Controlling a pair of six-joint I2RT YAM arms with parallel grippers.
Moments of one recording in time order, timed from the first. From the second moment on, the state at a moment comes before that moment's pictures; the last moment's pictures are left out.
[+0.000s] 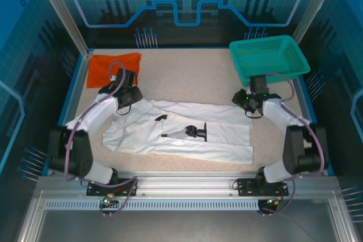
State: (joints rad) left arm -0.17 1.53 1.07 -0.57 -0.15 -0.65; right arm 0.10 1.53 0.92 -0.37 -0.17 0.62
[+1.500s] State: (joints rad) left arm -0.13 1.72 1.21 -0.57 0.12 -0.72; right arm 0.59 1.96 1.46 -0.28 -0.38 0.45
